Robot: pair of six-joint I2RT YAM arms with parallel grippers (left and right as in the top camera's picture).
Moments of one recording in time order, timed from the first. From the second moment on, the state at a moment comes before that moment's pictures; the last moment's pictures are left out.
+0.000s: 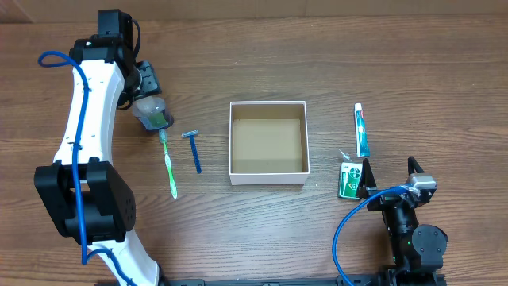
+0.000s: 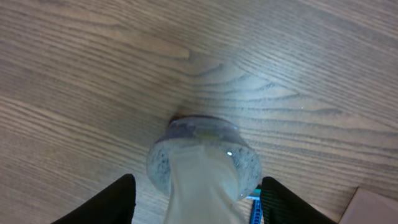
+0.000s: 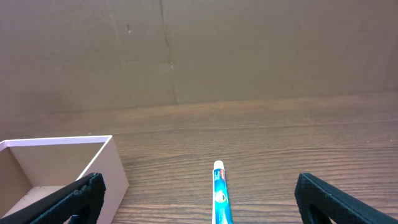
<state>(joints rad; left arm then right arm) 0.06 1.97 1.81 -1.11 -0.09 -0.31 -0.01 0.01 0.02 -0.03 -0.07 0.09</state>
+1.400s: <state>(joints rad) -0.16 1.85 2.08 -1.28 -0.08 -0.28 -0.01 0.01 0.02 -0.03 -0.06 0.09</state>
